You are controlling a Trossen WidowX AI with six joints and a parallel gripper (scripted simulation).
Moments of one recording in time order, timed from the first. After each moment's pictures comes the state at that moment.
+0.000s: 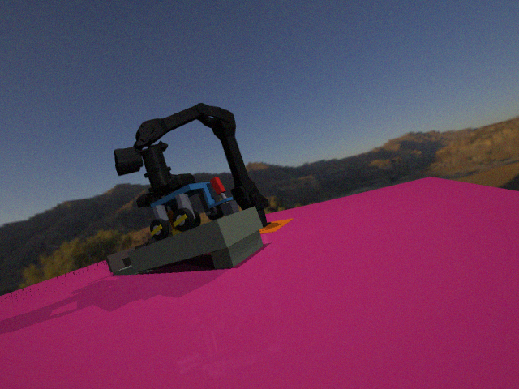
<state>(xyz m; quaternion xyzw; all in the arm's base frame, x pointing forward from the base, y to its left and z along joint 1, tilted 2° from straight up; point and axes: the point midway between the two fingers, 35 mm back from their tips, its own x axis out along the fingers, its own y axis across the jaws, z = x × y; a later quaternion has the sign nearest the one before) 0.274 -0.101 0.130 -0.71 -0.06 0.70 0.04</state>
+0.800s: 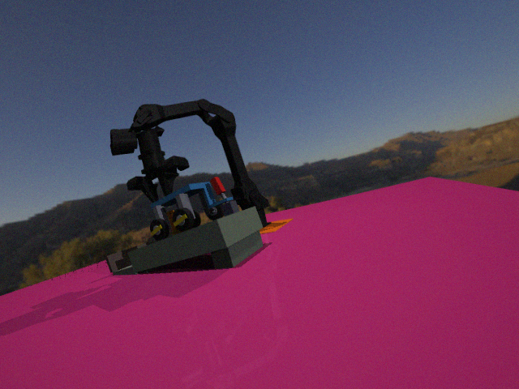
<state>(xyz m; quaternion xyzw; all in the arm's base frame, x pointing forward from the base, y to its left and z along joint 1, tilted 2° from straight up) 0.286 -0.108 0.179 -0.74 -0.09 0.67 -0.01</state>
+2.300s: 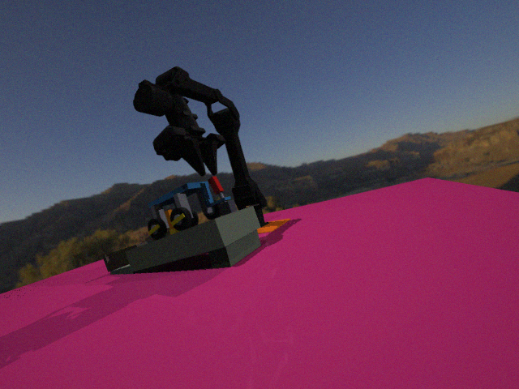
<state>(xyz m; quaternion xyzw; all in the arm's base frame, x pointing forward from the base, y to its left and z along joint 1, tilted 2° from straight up) 0.305 0.073 0.214 -0.58 -0.58 0.39 -0.43</state>
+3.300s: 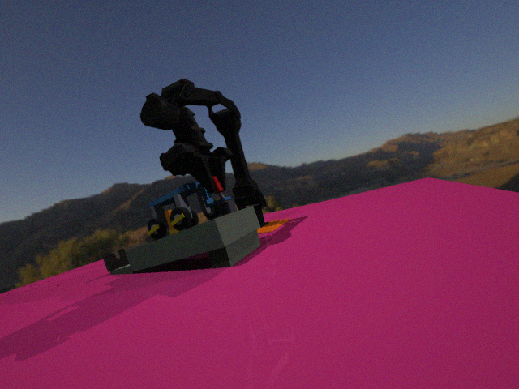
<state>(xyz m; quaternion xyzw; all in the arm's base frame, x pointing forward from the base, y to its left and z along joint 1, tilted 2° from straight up) 0.306 0.087 0.176 -0.57 -0.58 0.39 -0.43</state>
